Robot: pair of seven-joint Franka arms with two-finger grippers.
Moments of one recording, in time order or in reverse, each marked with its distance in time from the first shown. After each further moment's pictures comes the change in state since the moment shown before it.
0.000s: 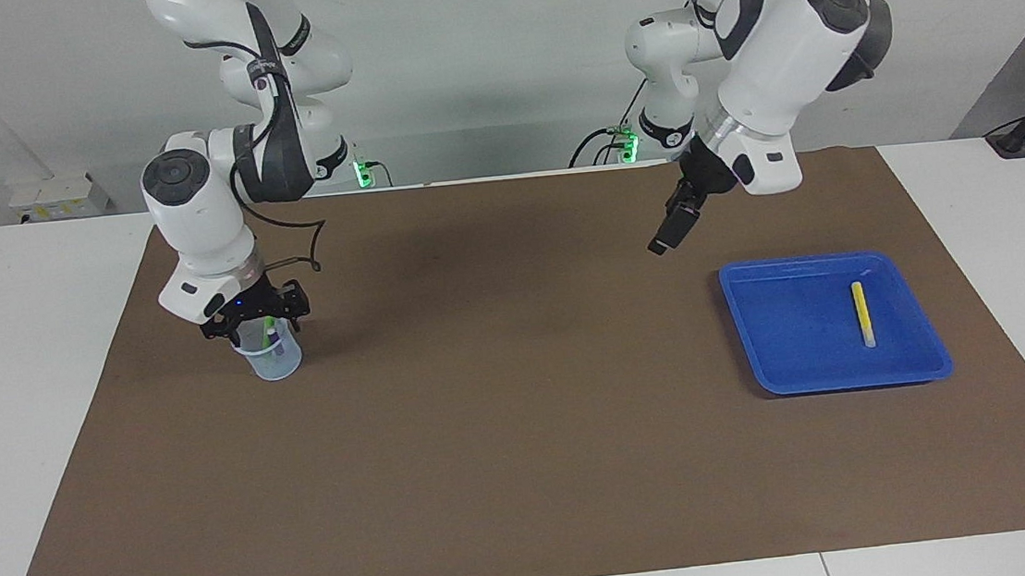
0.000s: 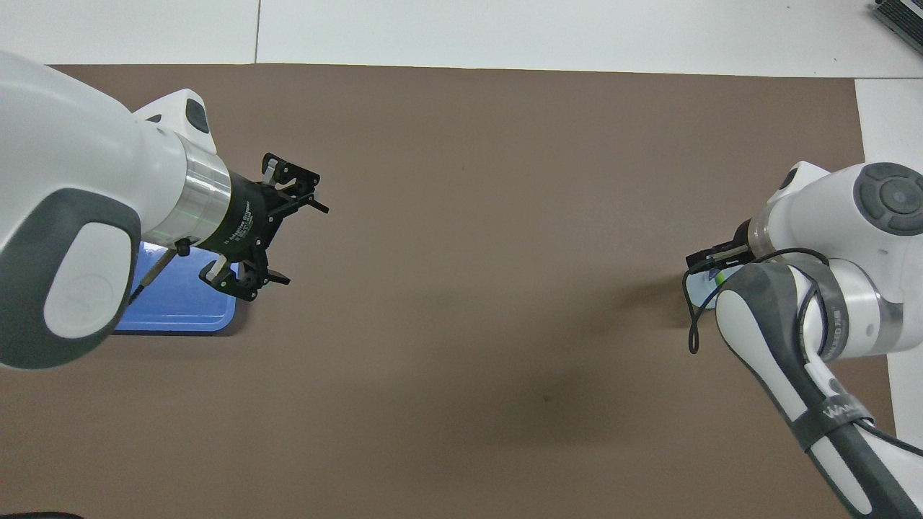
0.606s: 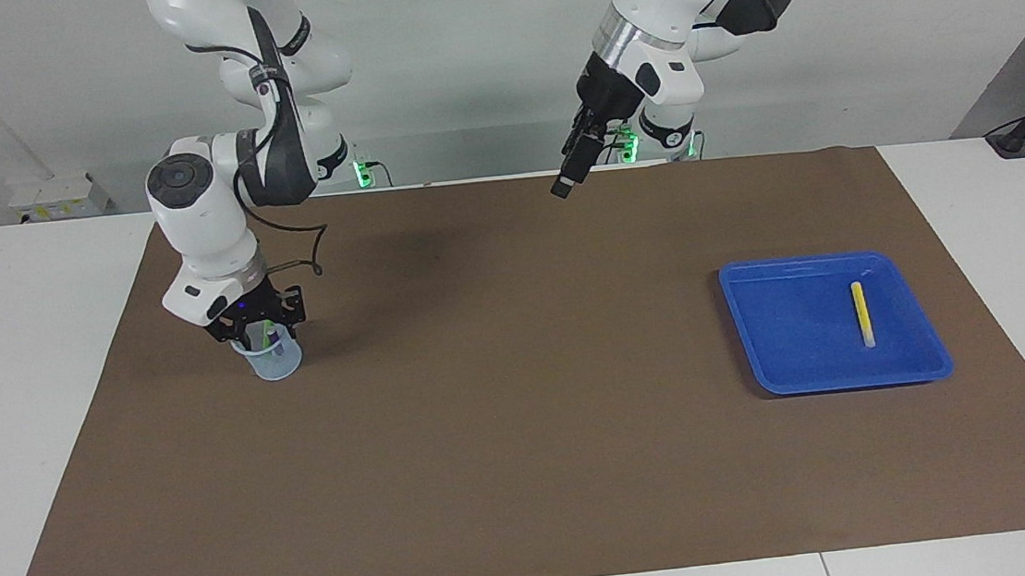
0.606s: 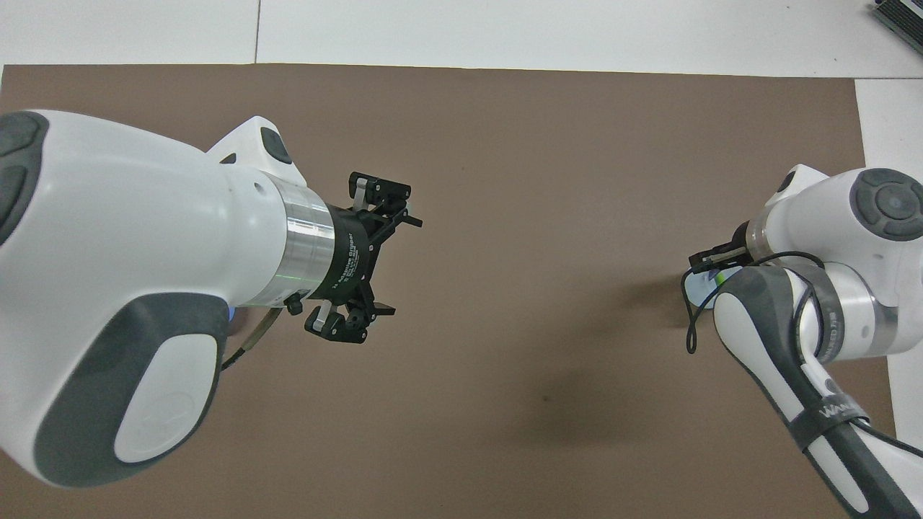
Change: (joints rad) left arm -0.026 -0.046 -0.130 0.030 -0.060 0.086 -0.308; right arm -0.002 0.001 -0.002 -0.013 0.000 0.020 0.000
